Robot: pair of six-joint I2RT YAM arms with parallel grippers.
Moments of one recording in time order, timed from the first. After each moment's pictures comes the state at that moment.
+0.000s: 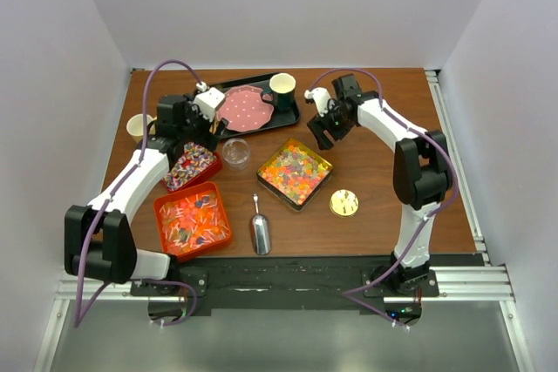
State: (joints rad) left arm -0.16 1.37 0.97 -0.15 0.22 0.39; right arm 0.32 1.99 1.58 -0.69 -0.24 -0.45
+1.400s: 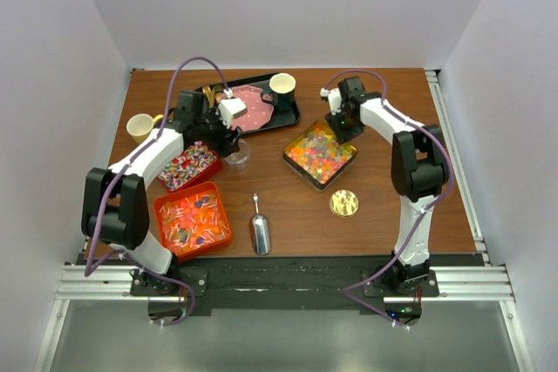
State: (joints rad) left arm -0.20 1.60 1.13 -0.34 0.50 0.52; right arm 0.27 2.08 1.59 -0.68 -0.01 -0.26
